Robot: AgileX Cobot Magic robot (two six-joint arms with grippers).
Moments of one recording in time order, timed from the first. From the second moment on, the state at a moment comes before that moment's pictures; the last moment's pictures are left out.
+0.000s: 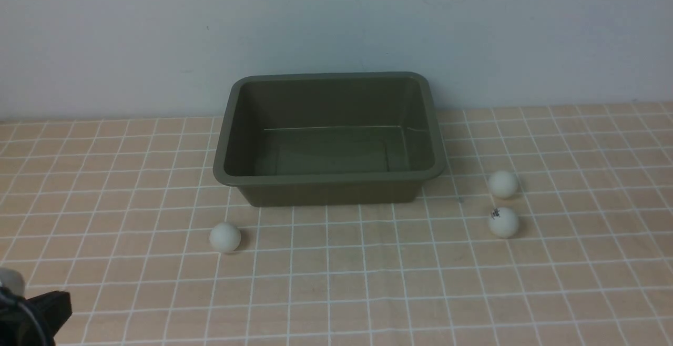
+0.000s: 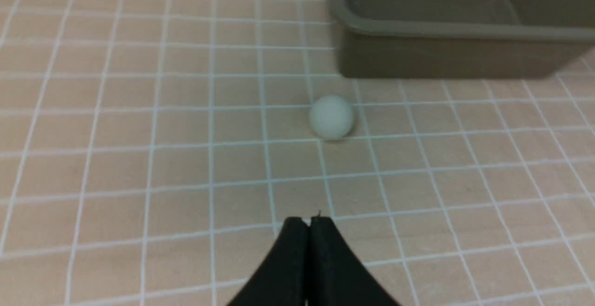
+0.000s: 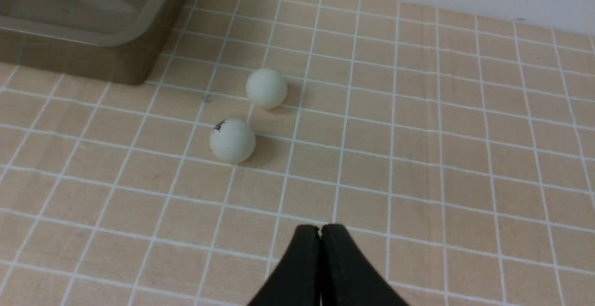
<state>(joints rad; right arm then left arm) 0.03 0.66 -0.60 0.16 0.71 -0.25 0.02 0.39 -0.38 -0.45 0.62 0.39</state>
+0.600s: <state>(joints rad) 0.03 0.91 -1.06 0.45 1.03 -0.40 0.02 0.59 -0.71 -0.38 0.90 0.41</state>
